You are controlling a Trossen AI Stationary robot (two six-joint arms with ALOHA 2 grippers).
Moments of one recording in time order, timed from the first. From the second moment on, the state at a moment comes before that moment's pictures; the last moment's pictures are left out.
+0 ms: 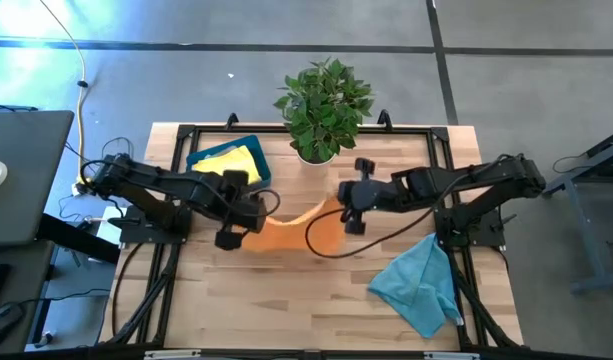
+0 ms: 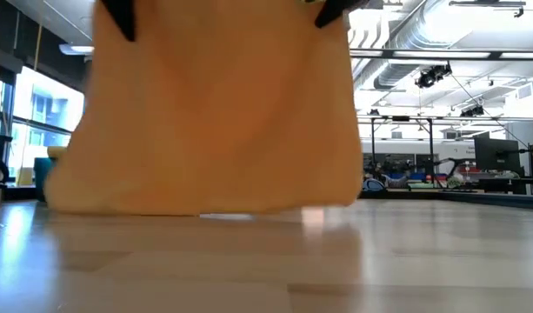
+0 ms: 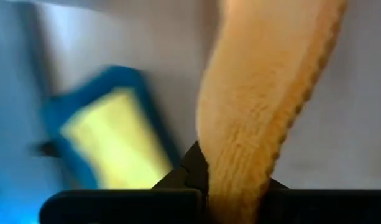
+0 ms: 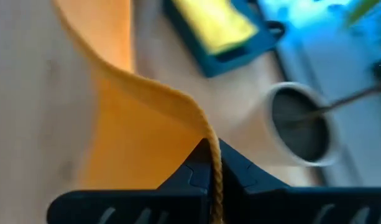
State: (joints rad) left arm -0.15 1.53 1.58 -1.57 -0.32 -0.17; right arm 0.17 1.45 1.41 -0.79 0.45 0.04
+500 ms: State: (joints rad) left arm -0.15 1.52 1.62 -1.57 -0.73 -0.22; right arm 0.17 1.45 1.41 -0.80 0.71 -0.22
